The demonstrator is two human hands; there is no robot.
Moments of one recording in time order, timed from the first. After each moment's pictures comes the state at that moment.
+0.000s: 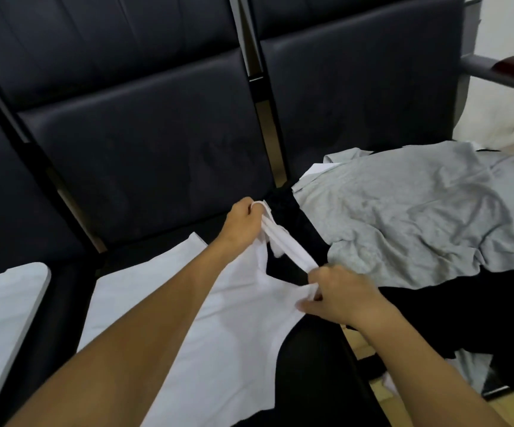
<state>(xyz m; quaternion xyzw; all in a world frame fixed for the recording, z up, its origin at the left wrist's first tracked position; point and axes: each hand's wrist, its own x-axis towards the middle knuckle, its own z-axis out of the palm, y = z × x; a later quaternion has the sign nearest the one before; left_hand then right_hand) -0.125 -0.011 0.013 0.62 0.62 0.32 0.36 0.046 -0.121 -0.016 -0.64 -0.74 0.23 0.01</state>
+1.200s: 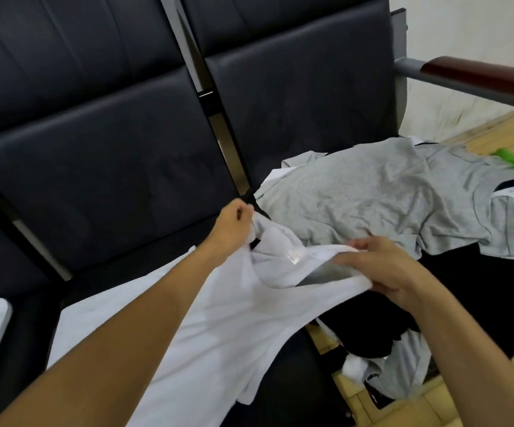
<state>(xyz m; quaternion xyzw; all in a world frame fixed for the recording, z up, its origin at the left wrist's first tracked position) -0.070 -0.014 0.016 0.66 0.61 0.26 0.34 0.151 -0.142 0.016 -0.68 -0.34 0.55 0.35</state>
